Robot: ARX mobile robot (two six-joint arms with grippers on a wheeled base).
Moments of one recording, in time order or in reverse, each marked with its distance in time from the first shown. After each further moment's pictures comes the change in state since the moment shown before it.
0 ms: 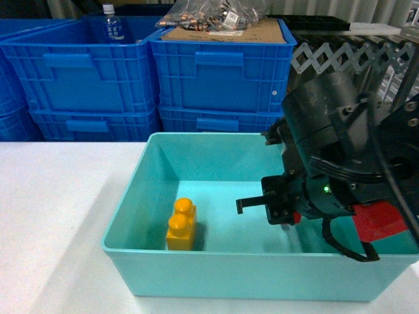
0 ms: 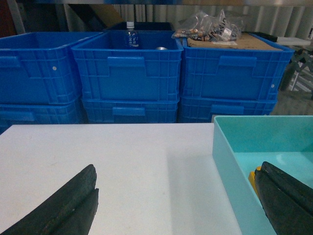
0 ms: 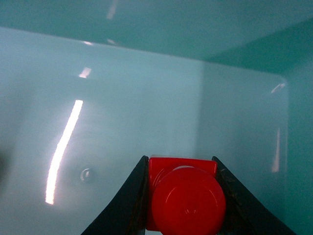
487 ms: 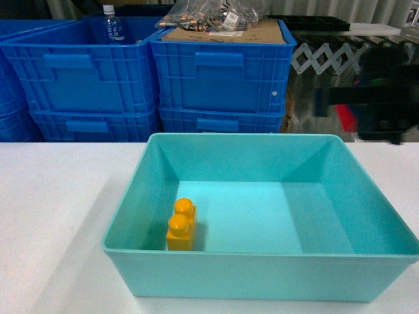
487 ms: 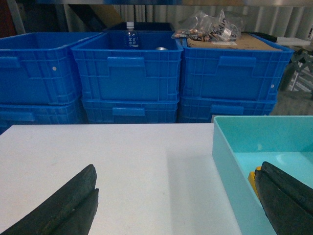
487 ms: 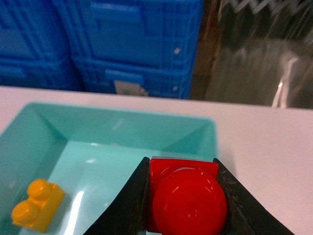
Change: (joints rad) left arm 0.000 0.000 0.000 0.000 0.000 0.000; right arm 0.006 -0.692 -0.427 0.220 0.080 -0.045
